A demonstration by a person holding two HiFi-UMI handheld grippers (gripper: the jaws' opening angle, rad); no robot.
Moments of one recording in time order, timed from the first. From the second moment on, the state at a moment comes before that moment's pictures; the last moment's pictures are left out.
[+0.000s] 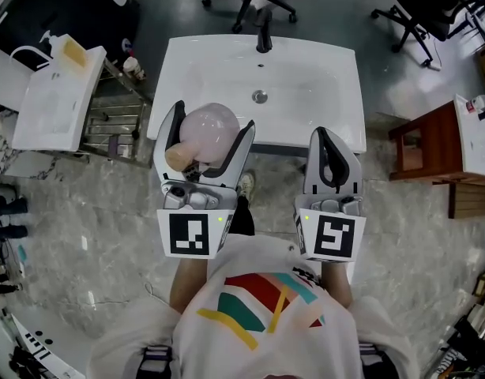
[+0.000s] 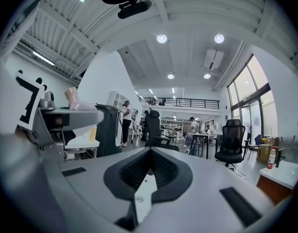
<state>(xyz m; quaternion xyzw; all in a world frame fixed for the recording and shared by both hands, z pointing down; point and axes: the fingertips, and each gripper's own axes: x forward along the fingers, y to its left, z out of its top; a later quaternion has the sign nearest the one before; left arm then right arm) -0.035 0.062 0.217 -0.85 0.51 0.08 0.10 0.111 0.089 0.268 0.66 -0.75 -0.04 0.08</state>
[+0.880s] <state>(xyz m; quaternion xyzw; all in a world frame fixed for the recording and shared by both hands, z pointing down) -0.050 -0.097 0.218 -0.88 0.46 0.08 0.09 0.080 -0.076 0.276 0.68 -0.73 -0.02 0.09</state>
